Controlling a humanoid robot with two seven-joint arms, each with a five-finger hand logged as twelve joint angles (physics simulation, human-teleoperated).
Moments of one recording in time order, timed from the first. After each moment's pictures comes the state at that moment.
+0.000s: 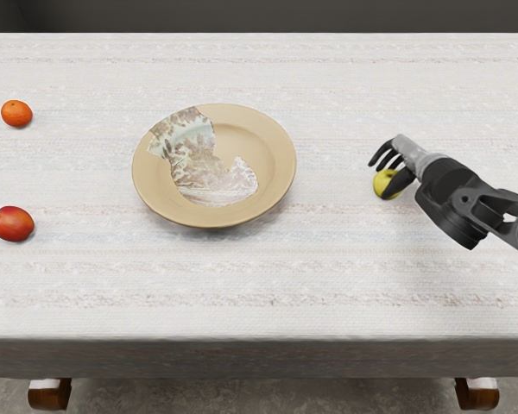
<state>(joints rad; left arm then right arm) -0.06 0.00 -0.02 -0.27 0.03 -0.05 0.06 0.95 -0.50 0.28 1.22 -1.06 -0.26 -0.57</state>
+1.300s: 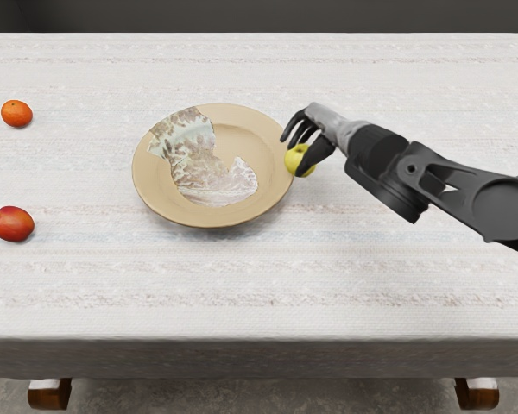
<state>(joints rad) -0.05 0.00 -0.02 -0.27 0.03 -0.05 0.06 1.07 -0.33 0.38 1.33 -1.02 -0.20 -0.61</state>
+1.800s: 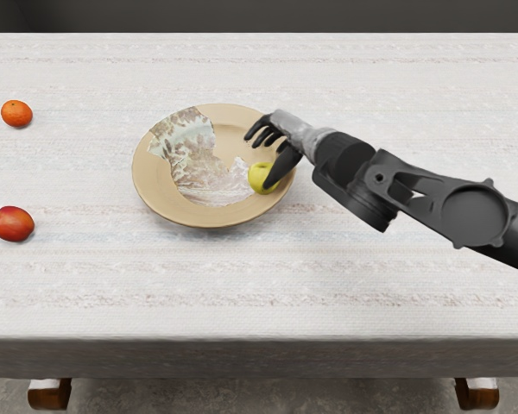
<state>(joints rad) -0.05 0.00 -0.02 -0.27 0.03 -0.05 0.06 1.07 -0.24 0.37 1.33 -1.02 -0.21 -0.61</state>
